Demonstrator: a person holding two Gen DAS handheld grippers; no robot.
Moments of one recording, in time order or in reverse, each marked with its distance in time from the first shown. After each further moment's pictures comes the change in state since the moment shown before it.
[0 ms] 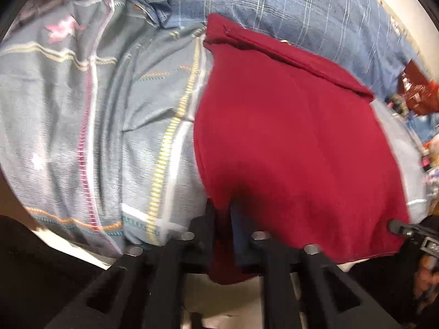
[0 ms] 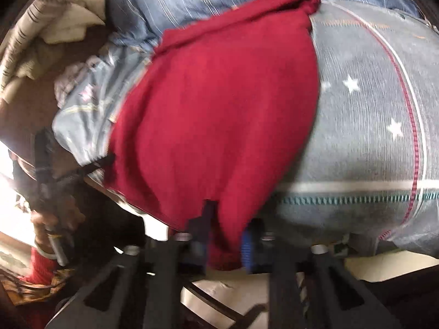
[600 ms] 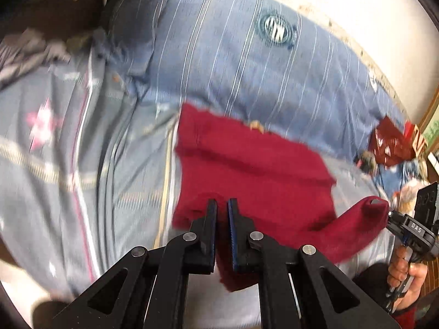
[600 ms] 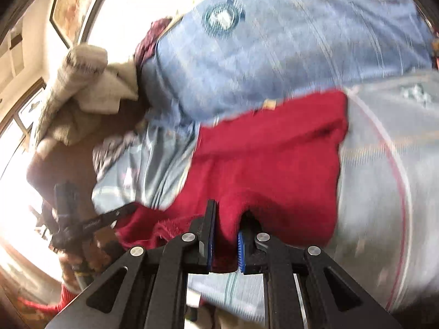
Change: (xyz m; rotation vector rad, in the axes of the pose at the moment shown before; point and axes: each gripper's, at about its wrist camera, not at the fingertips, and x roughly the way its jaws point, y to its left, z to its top) left arm -0.065 -0.006 0.108 -0.001 -0.256 -0.123; right arm -0.061 0.017 0.113 0.005 -0.341 0.132
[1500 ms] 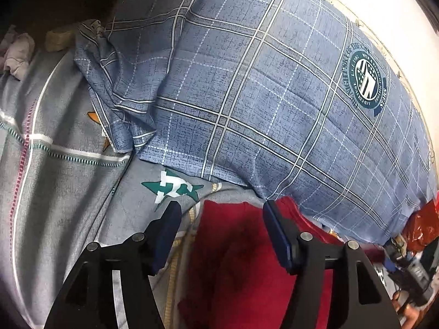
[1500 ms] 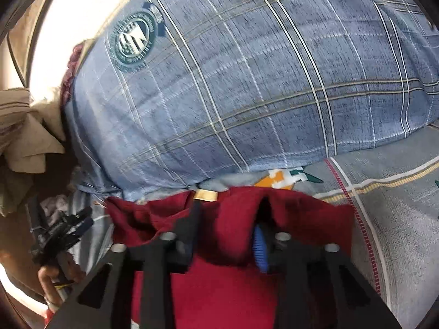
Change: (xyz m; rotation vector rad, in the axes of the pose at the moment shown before) left arm 0.224 0.049 0.147 -0.209 -0.099 0.108; right arm 0.160 -0.116 0.161 0.069 -0.037 -0.183
